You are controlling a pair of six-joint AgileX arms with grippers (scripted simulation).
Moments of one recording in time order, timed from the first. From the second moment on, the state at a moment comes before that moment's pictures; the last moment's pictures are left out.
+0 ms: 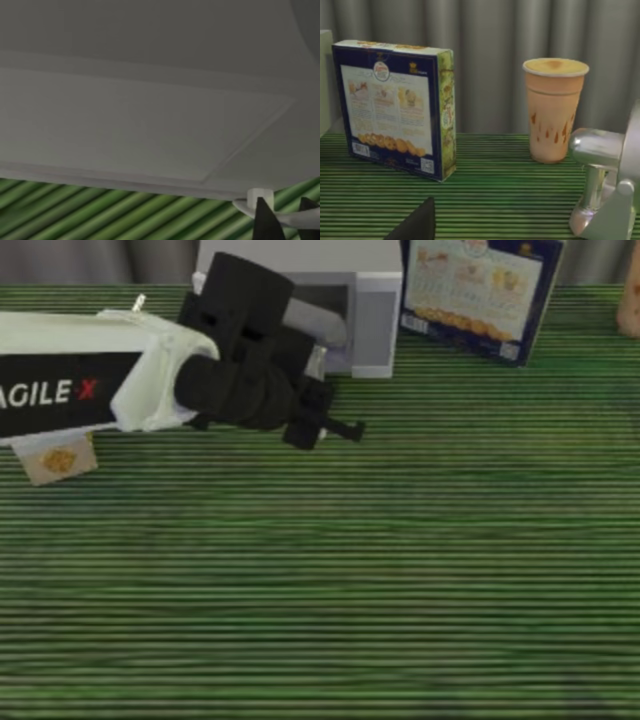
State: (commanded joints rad) left arm -0.52 1.91 1.24 -0.19 0.05 0.02; right arm 0.00 0.00 0.00 0.00 0.00 0.00
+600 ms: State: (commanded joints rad) left arm -0.52 1.91 1.24 -0.19 0.05 0.02; right arm 0.00 0.00 0.00 0.00 0.00 0.00
